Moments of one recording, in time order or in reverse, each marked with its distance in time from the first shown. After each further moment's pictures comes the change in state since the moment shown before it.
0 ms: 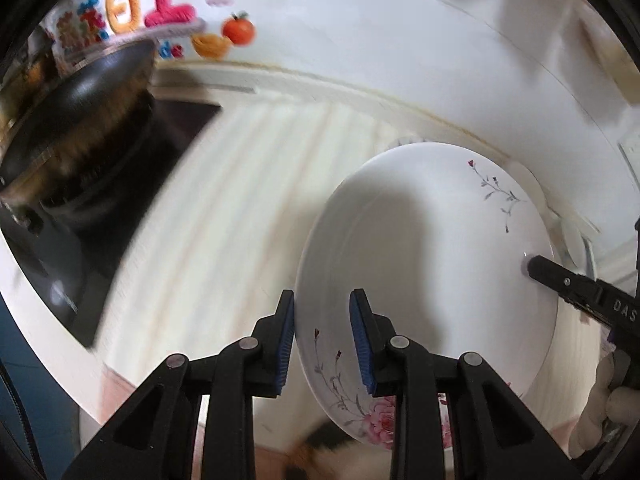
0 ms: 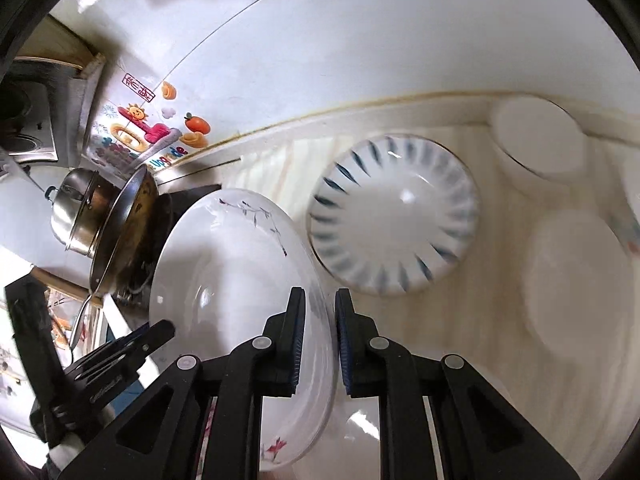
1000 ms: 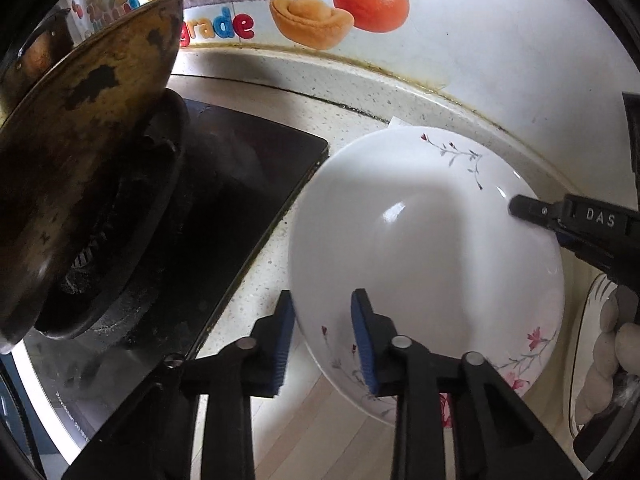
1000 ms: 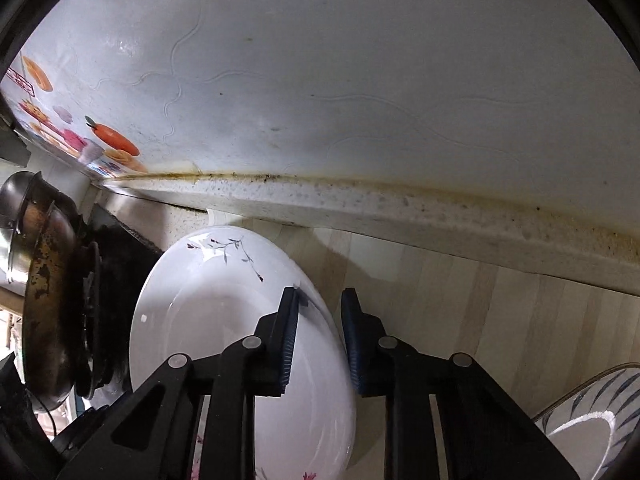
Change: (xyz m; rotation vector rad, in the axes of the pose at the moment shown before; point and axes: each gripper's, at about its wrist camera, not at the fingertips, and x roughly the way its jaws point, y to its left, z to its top) left arm 0.127 0.124 0.131 -0.159 -0.022 0.223; right arm 0.300 0.092 0.187 -0.119 0.100 -0.029
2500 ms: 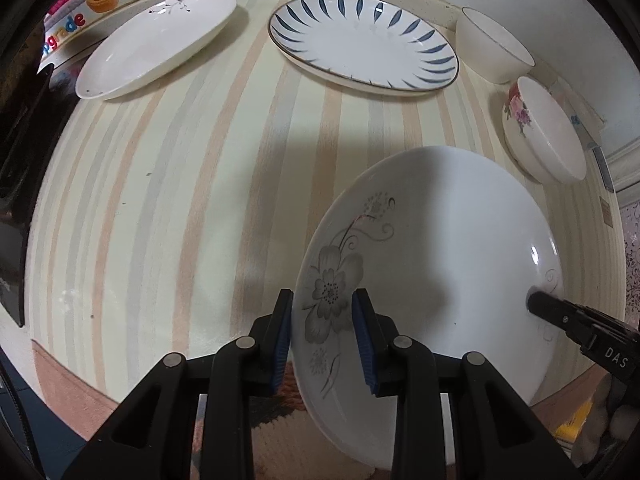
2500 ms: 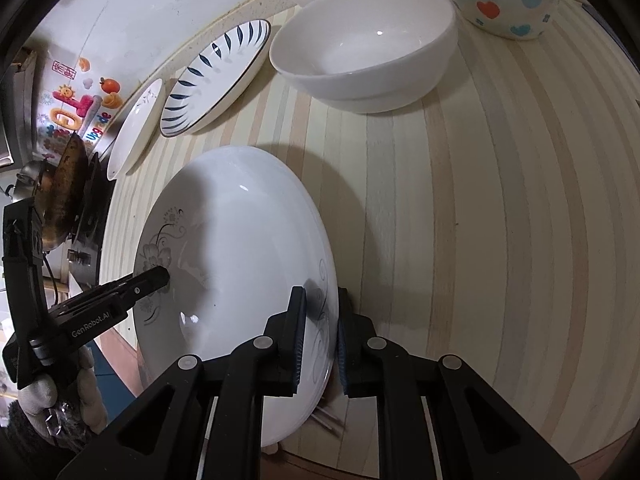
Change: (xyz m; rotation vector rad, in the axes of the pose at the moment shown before) left arm -0.097 -0.162 -0.230 0.359 0.223 -0.191; right arm -0.254 -0.195 -0.353 0.253 0.085 -0.073
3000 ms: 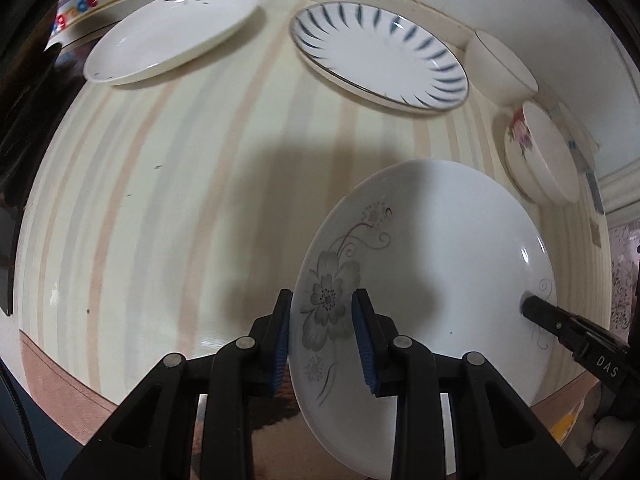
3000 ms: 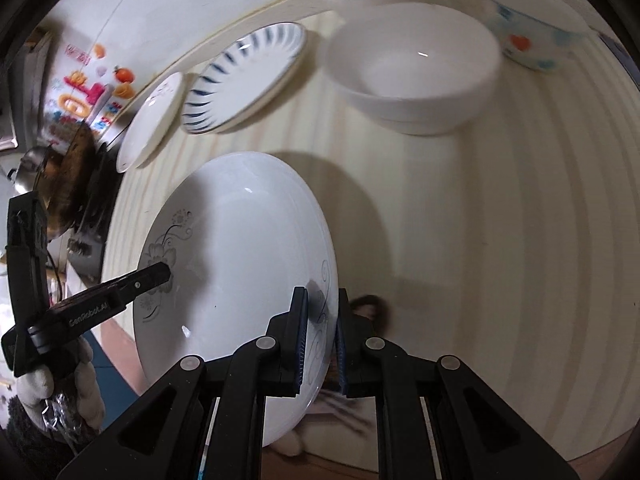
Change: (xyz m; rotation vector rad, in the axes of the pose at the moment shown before) left arm -0.006 0.028 -0.011 -0.050 -0.014 -0.058; right arm -0.007 0.012 0.003 -0.034 -0.051 0.001
